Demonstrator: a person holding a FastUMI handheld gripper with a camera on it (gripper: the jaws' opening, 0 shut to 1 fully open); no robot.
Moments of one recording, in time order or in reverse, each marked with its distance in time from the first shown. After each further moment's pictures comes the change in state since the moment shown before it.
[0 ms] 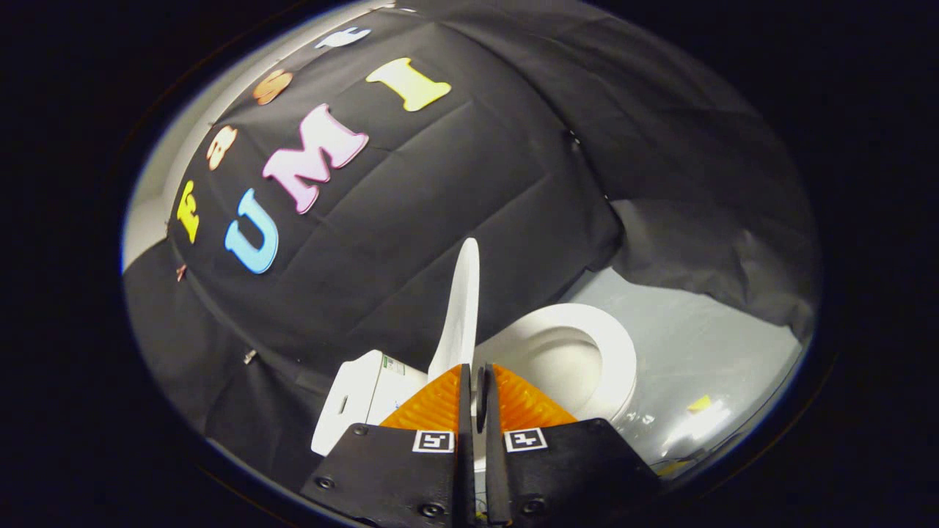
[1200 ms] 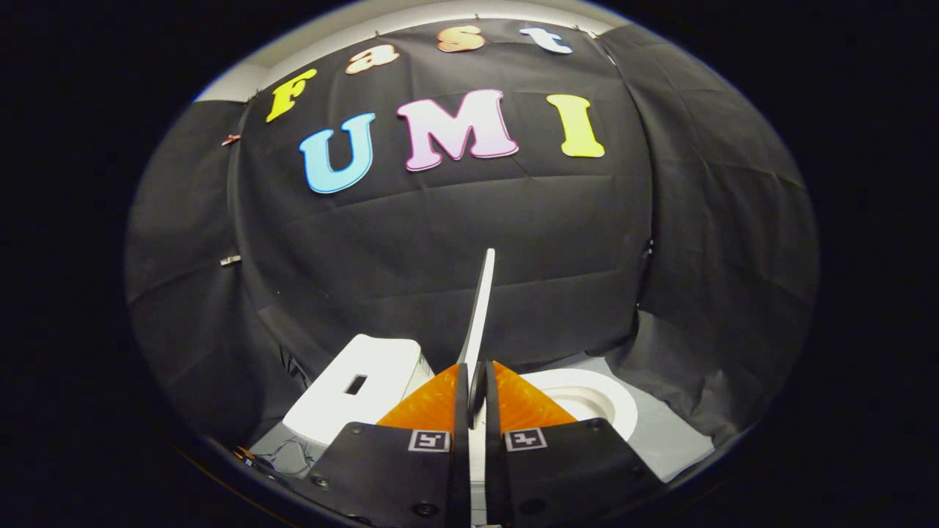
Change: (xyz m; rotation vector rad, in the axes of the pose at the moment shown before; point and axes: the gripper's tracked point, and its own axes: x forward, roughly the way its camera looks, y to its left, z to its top) arm -0.019 0.199 -0.037 -0.542 -0.131 -0.038
